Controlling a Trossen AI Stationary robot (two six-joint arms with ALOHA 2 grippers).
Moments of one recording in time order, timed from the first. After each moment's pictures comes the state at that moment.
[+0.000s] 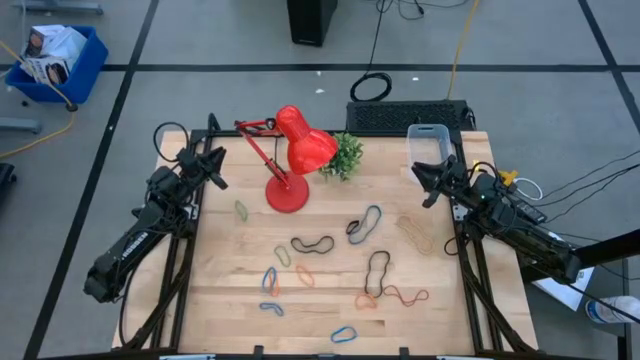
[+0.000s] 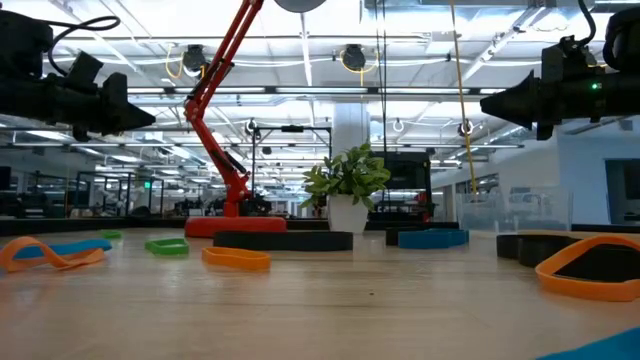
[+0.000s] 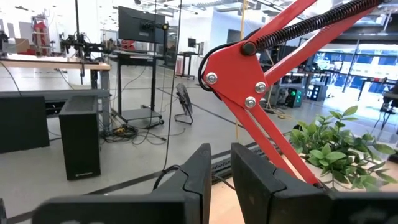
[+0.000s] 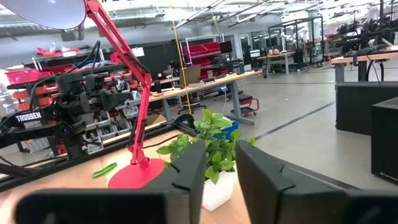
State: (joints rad) left arm 0.94 0.00 0.01 0.07 0.08 -0.12; right arm -0.60 0.00 0.01 0.10 -0.06 0.20
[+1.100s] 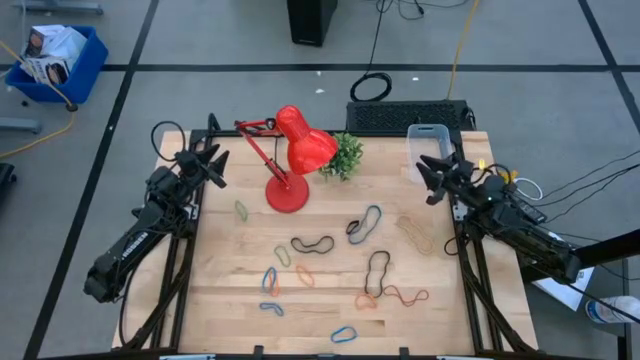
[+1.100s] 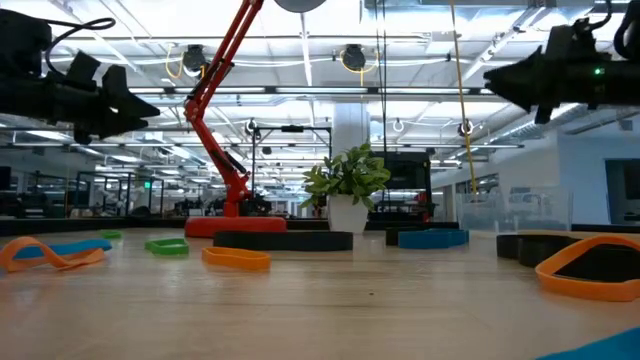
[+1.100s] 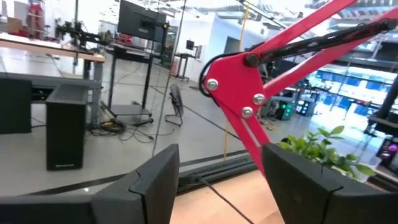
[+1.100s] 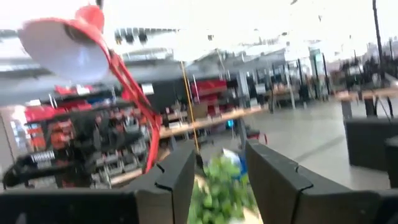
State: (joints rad) left arm 0.94 0.01 0.01 0.08 0.09 -0.24; right arm -0.60 0.00 0.01 0.30 -0.06 0.21
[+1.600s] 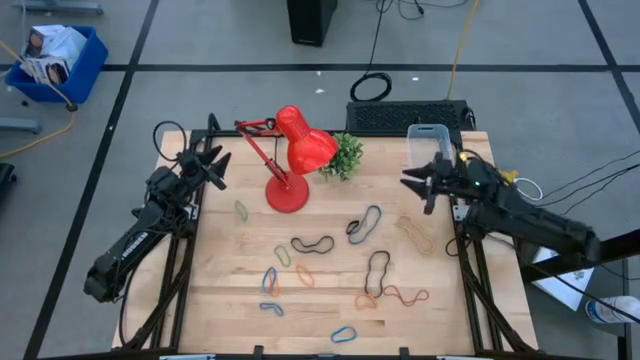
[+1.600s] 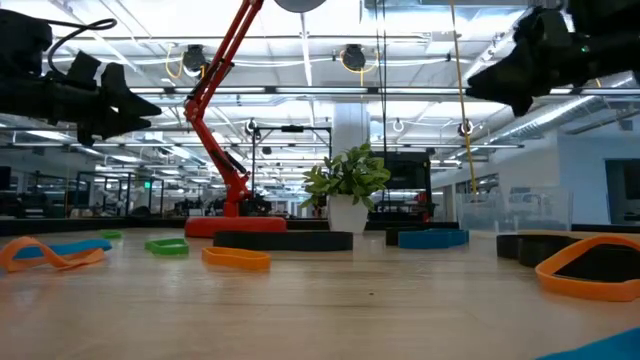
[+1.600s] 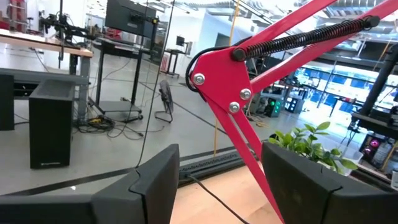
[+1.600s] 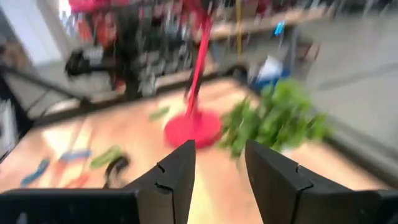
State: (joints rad) left arm 0.93 0.01 0.01 0.08 0.13 -0.25; right arm -0.49 0.40 0.31 -0.11 -0.23 0.13
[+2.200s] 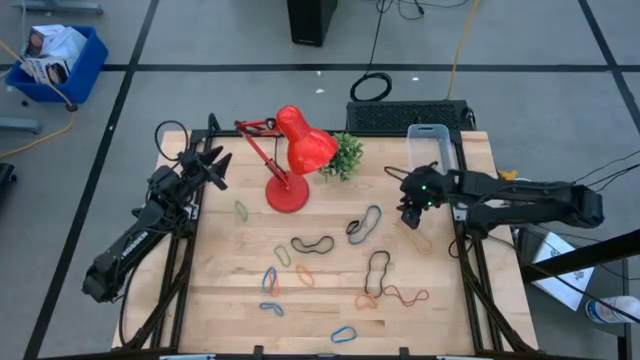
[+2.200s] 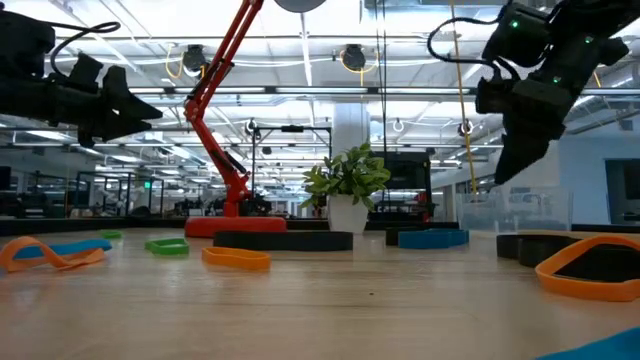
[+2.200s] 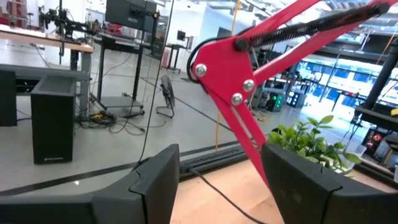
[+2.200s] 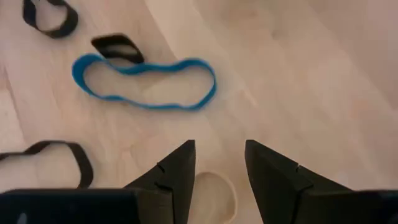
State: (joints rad) left arm 0.93 0.03 0.01 0.08 0.13 -0.24; right arm -0.28 0.92 0.53 -0.62 -0.05 0.27
